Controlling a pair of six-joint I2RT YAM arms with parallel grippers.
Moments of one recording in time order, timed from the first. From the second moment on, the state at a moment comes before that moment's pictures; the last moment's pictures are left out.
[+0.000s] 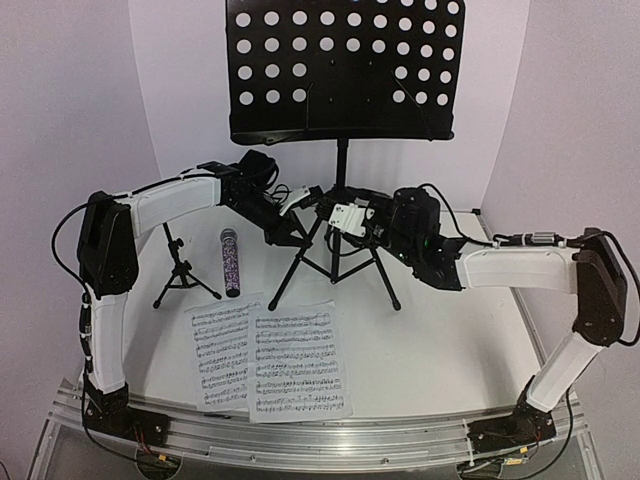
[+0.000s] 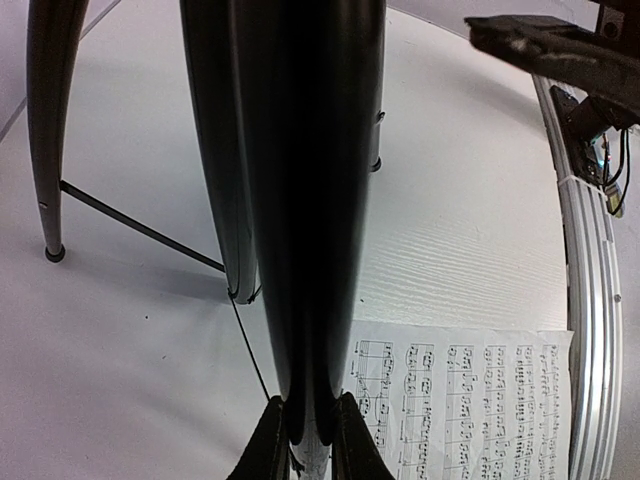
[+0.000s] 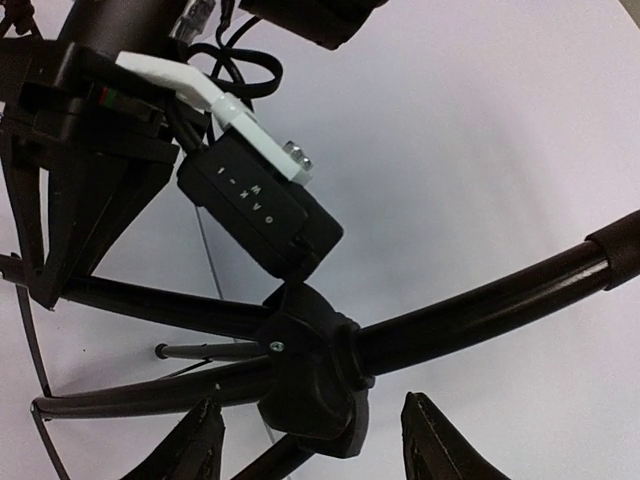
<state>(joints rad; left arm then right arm) -0.60 2.08 1.89 -0.75 0.67 0.51 0.82 1.67 1.12 0.46 0.25 -1.08</state>
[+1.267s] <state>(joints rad) -0.61 2.09 1.88 -0.71 0.68 0.51 0.85 1.73 1.15 0.55 0.39 -0.23</state>
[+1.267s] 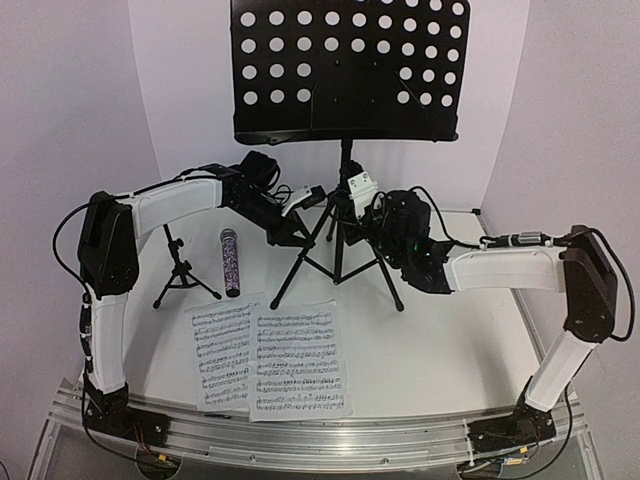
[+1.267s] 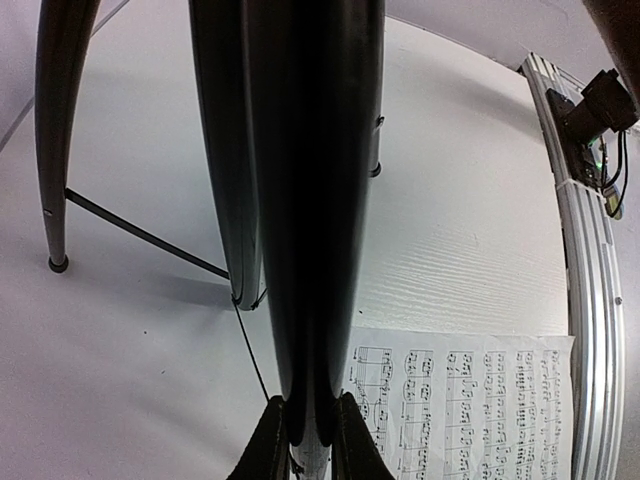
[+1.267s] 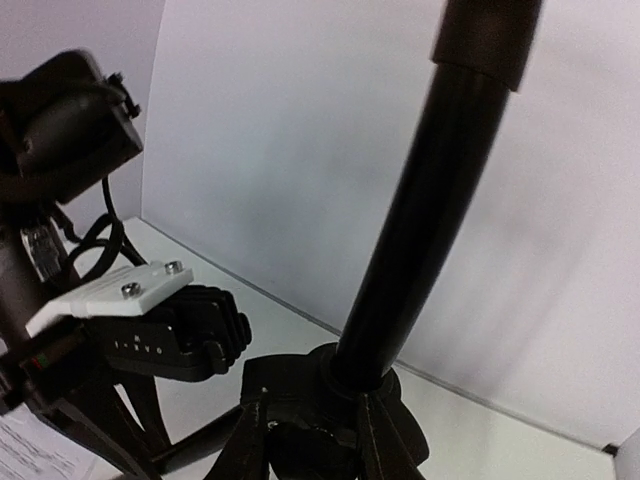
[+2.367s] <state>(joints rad) -0.61 2.09 1.88 -0.71 0.68 0.51 0.91 1.45 1.08 0.28 0.37 -0.07</state>
